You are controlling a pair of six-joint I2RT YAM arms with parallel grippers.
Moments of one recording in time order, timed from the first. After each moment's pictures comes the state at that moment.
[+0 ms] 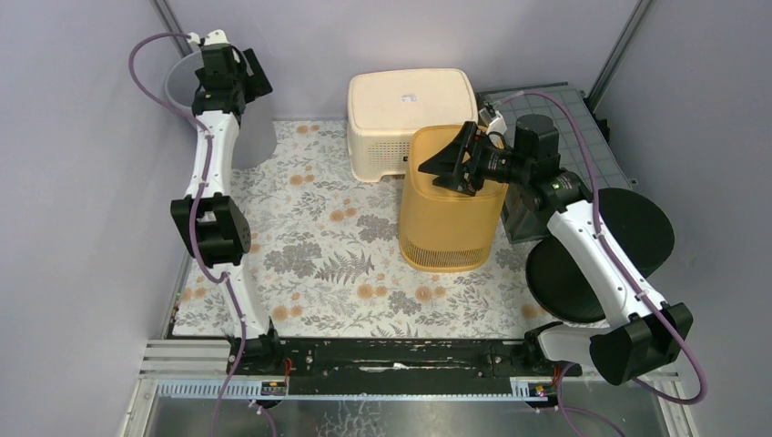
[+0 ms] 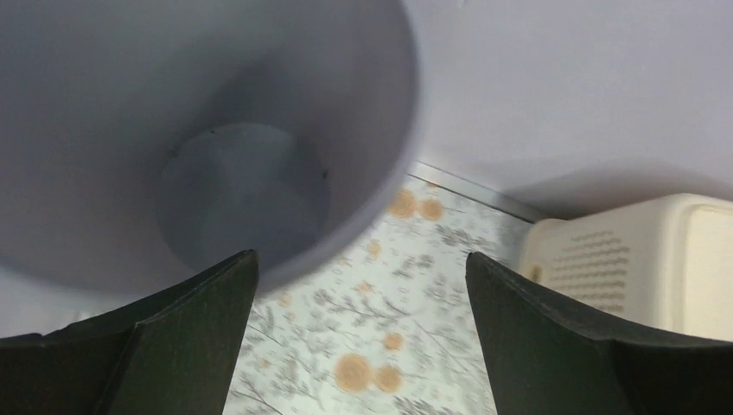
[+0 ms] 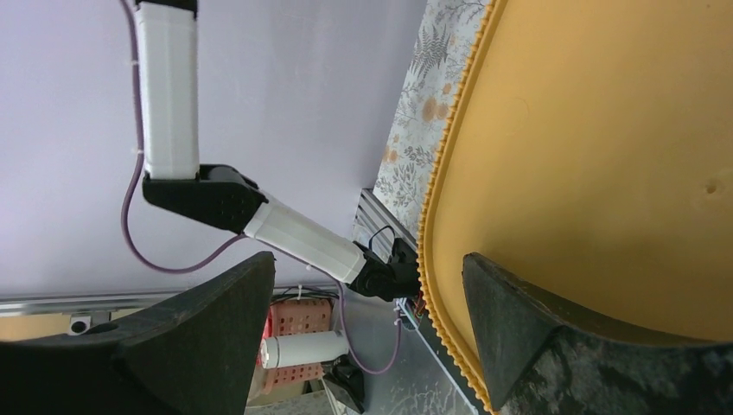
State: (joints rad) left arm 0.16 2.00 2.13 -0.51 -0.08 -0.28; right arm 0.35 1.27 1.28 -0.37 -0.73 0.91
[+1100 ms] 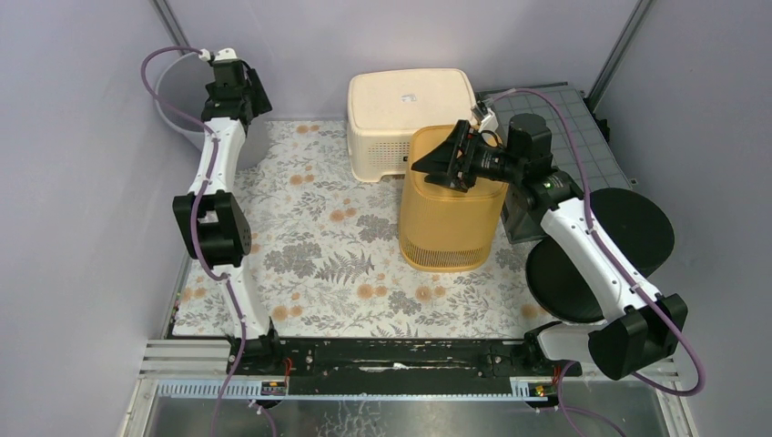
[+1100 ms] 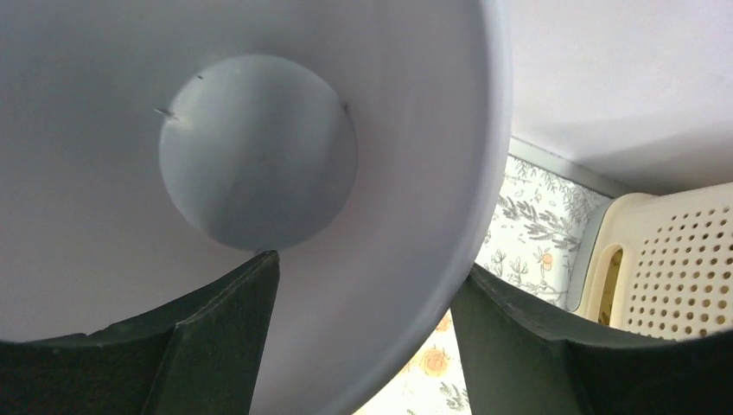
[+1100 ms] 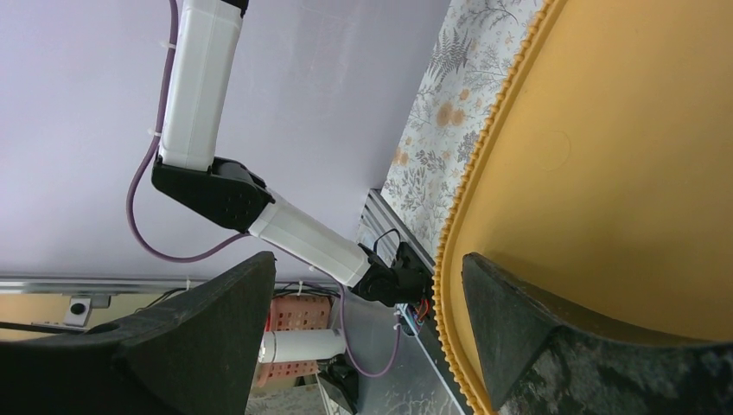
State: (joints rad) left arm 0.15 2.03 2.00 -0.47 -0.18 -0.23; right arm 0.38 1.30 1.26 -0.25 -0.75 0.92
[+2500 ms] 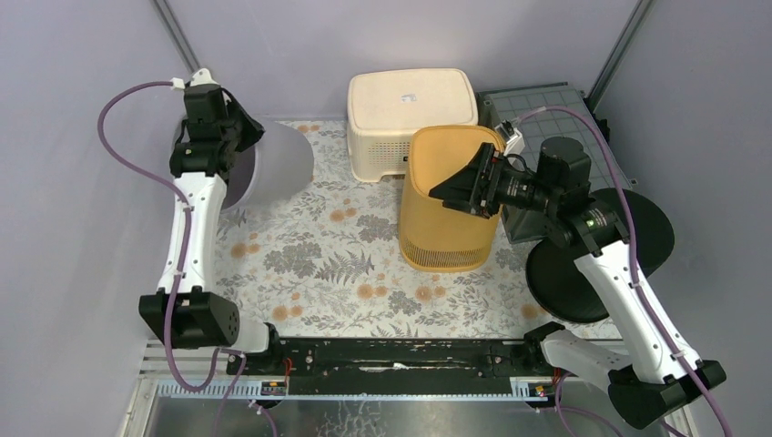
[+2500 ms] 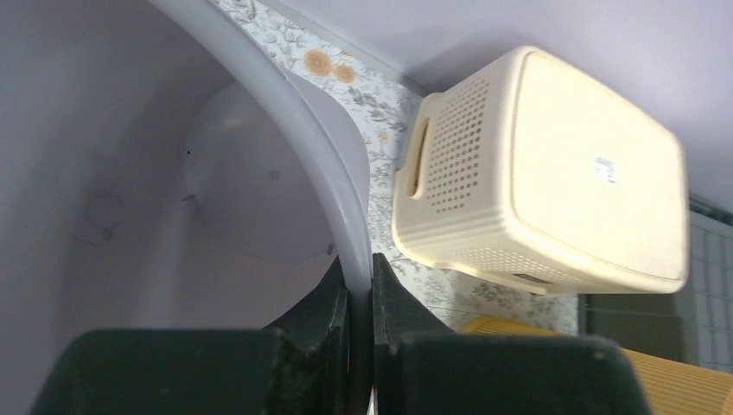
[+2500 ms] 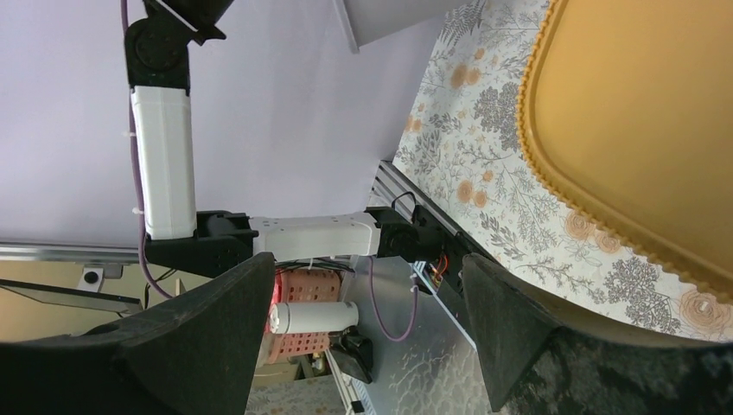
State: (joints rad) left arm 0.10 1.42 1.57 -0.61 0.02 -0.49; right arm 0.41 1.04 1.27 -0.51 -0.70 0.92
